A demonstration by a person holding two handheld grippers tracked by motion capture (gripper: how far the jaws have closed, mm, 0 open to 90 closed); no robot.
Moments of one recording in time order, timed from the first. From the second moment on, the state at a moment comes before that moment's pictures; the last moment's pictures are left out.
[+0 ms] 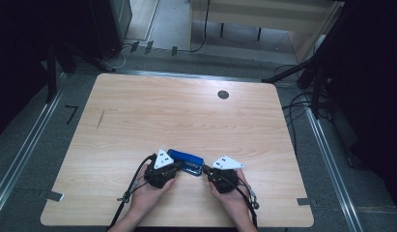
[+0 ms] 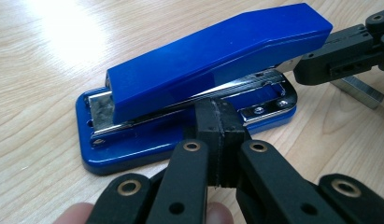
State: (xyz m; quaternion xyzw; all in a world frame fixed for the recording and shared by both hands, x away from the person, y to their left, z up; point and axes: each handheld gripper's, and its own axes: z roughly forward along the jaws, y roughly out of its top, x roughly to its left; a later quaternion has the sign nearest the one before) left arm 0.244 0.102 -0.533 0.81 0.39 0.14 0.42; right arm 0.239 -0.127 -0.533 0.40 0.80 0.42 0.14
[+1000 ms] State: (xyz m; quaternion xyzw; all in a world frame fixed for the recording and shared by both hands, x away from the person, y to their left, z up) left arm 0.241 0.097 -0.533 0.81 0.38 0.15 0.41; right arm 0.238 -0.124 -0.504 0.38 0.78 0.47 0.16
